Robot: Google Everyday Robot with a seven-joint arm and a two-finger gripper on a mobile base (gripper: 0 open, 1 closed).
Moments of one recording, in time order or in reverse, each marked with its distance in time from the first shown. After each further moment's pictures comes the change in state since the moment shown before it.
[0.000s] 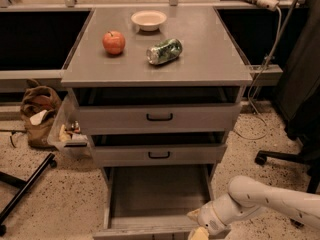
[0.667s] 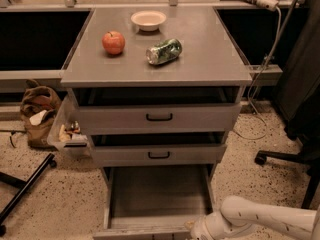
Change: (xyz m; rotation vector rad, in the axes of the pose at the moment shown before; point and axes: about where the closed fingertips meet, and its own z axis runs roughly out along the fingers) arm 0.040 -0.039 0.070 0.073 -0.050 0.062
